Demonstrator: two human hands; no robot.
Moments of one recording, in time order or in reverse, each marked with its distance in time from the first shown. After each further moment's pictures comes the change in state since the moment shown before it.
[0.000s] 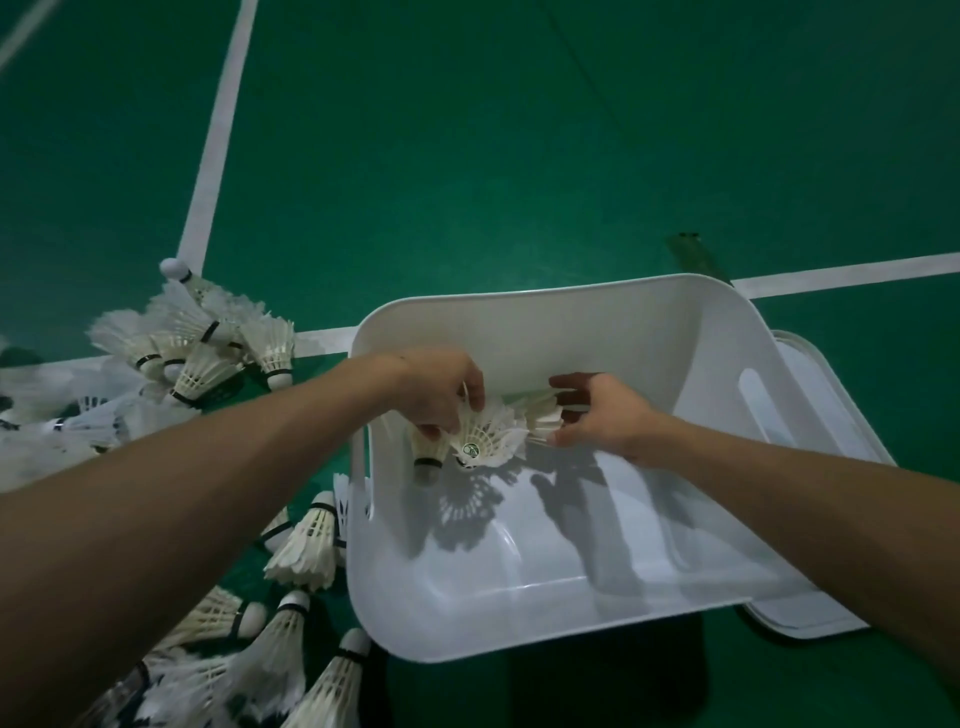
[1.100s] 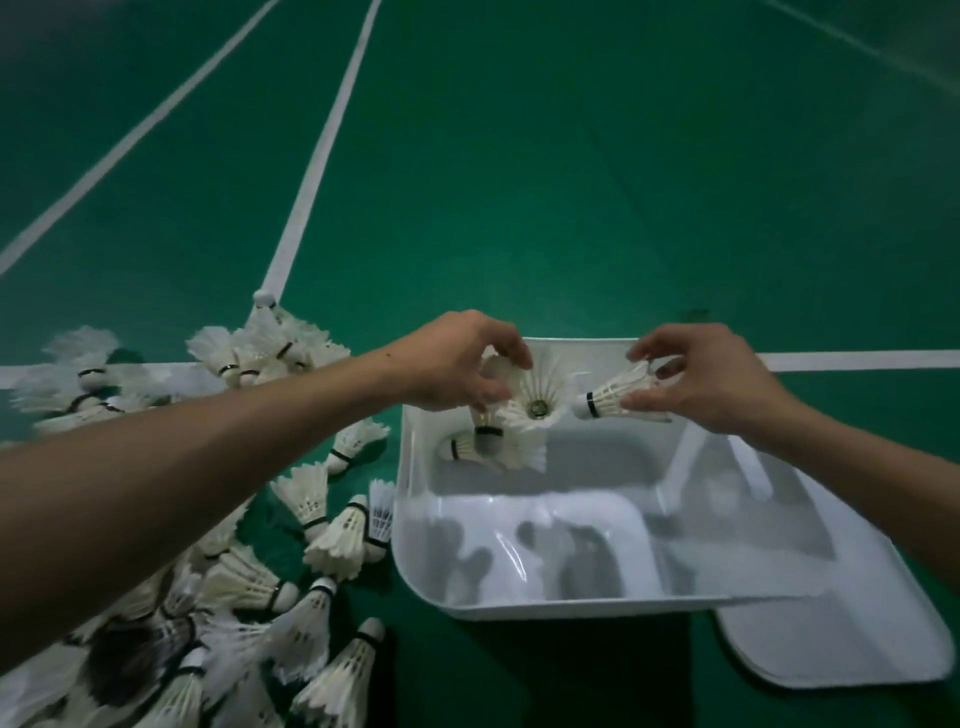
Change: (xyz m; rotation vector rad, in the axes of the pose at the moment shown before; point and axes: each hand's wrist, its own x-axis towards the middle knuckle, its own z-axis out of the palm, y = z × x) left_hand -0.089 0.029 -0.026 0.017 0.510 0.298; right_hand -0.092 -0.085 -0.075 -0.456 0.345 -0.349
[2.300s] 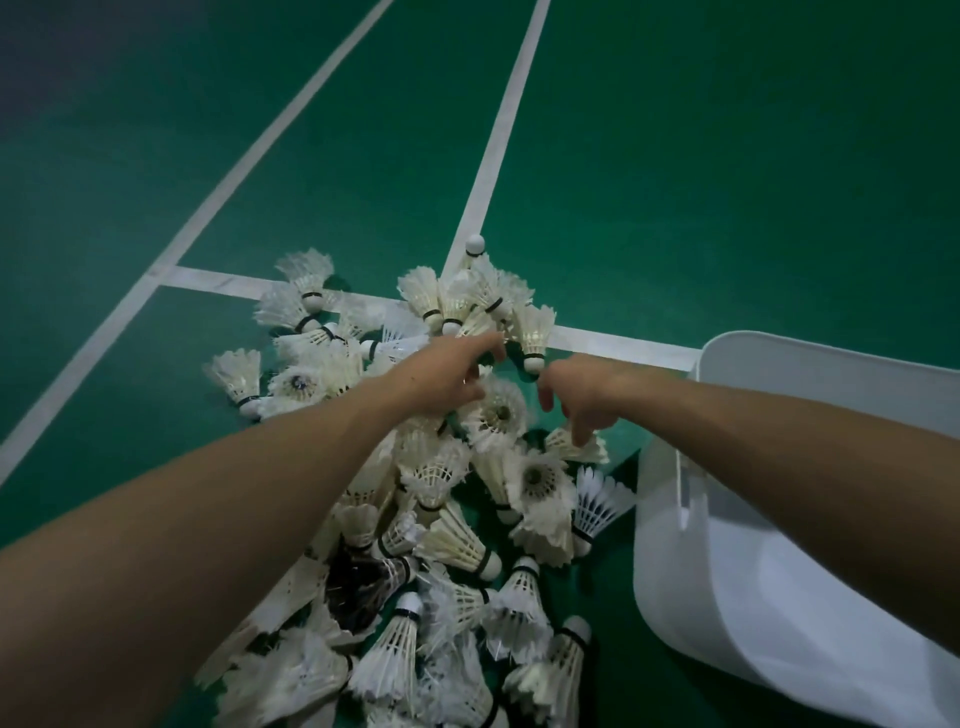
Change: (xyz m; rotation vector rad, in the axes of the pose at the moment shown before) left_hand -0.110 -0.222 -0.003 -0.007 0.083 -0.406; right_hand 0.078 -0.202 0.246 -0.720 -0.778 -0.396
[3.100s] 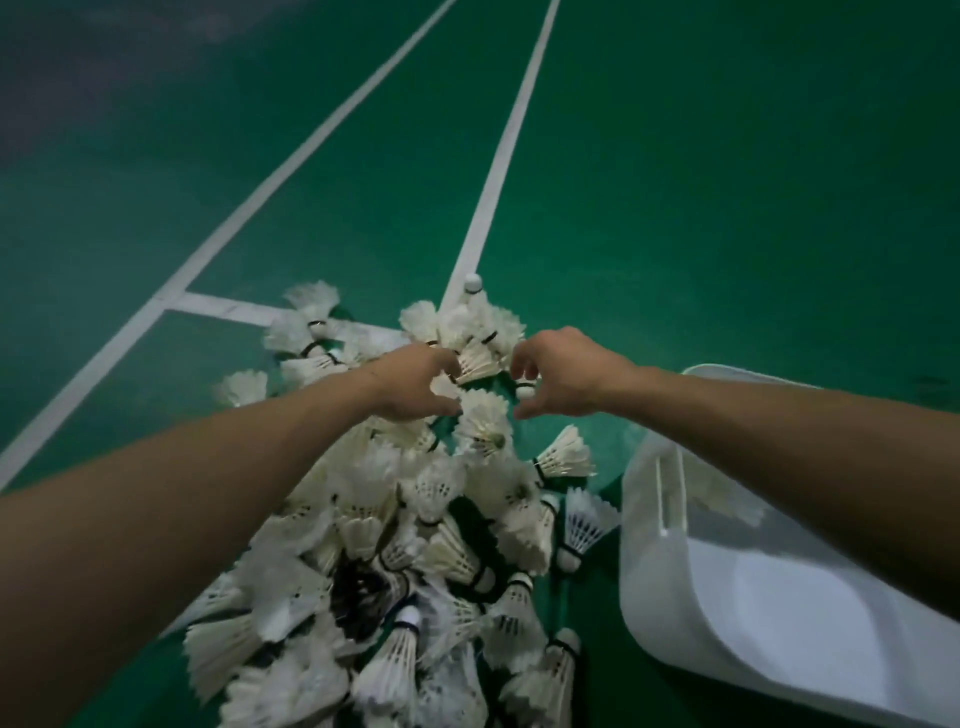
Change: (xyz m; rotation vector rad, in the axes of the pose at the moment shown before) left_hand -0.026 -0.018 -0.040 0.188 -0.076 -0.083; right_hand -0.038 -0.030 -0.044 0.145 0.373 -0.082
